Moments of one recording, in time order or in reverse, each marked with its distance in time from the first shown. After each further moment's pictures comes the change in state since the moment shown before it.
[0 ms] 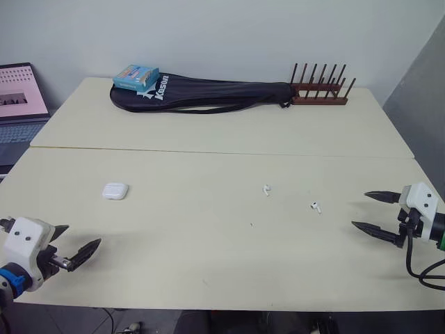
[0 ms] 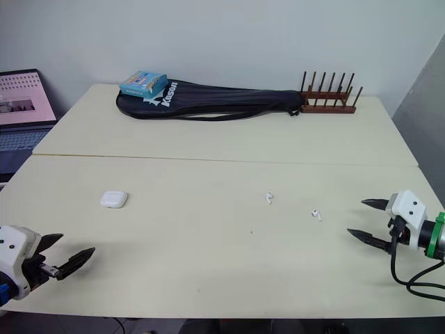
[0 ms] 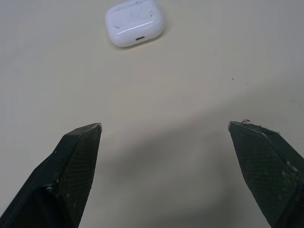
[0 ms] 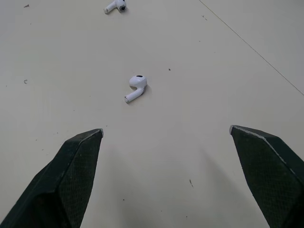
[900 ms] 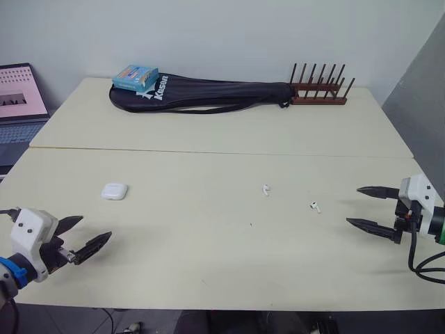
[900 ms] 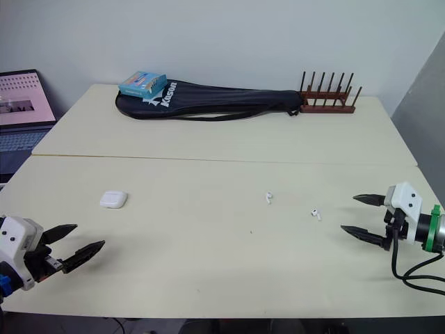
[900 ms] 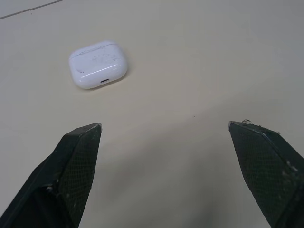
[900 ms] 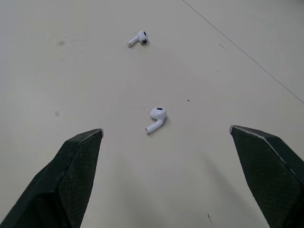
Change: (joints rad) left arm -0.080 -0.014 0.002 0.017 -0.049 0.010 -0.146; right arm -0.055 0.001 0.001 -0.053 0.068 0.111 0.084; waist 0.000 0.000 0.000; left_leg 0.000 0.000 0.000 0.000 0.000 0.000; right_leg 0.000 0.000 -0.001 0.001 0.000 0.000
